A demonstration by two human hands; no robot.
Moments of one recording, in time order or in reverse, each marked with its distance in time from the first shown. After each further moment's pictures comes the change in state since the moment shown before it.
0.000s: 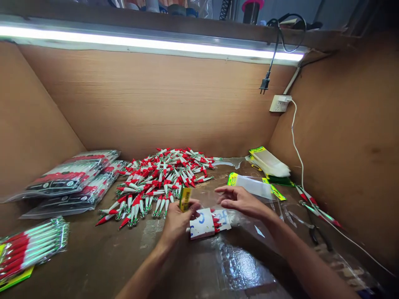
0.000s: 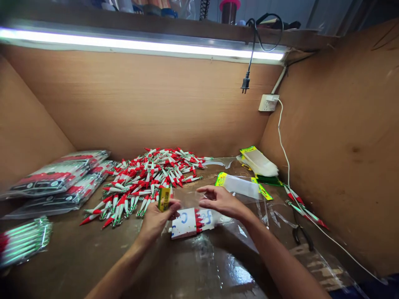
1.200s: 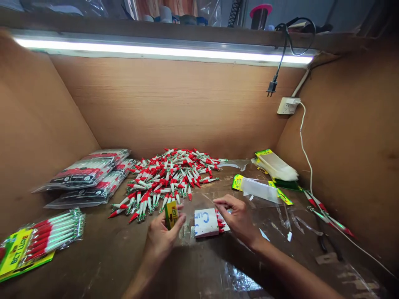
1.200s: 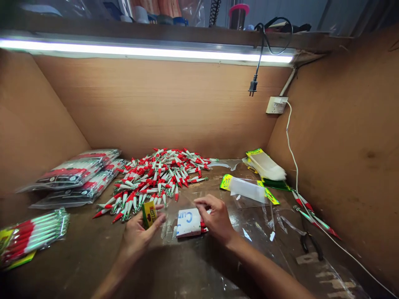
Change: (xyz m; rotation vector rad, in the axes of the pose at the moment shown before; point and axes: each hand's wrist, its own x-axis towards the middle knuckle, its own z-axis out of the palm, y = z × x) left_hand -0.049 -0.008 -0.055 0.366 0.241 0.135; right_hand -0.003 0.007 0.065 -0.214 0.464 -0.269
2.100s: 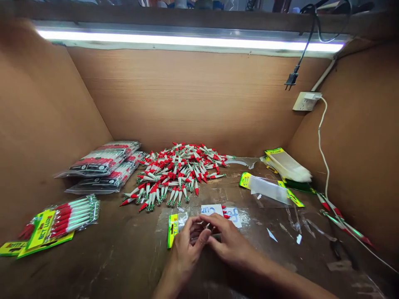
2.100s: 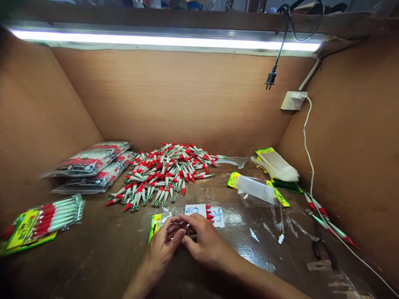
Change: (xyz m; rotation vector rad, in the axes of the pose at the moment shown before) left_hand -0.054 0.017 0.038 -0.273 -0.270 -0.137; right_hand -0.039 -0.027 0.034 0.169 -0.405 0.117
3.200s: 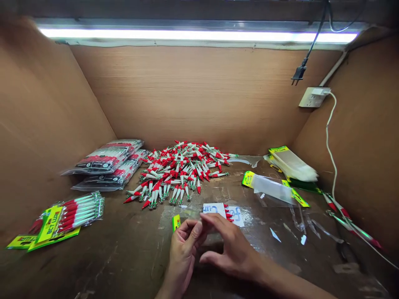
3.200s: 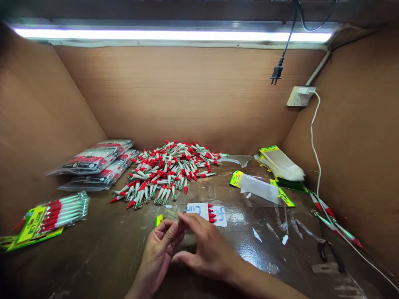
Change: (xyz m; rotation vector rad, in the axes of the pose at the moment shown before) left_hand -0.007 -0.001 0.015 -0.662 0.183 -0.140; right_hand -0.010 0.000 -0.001 -0.065 0.034 -0.173
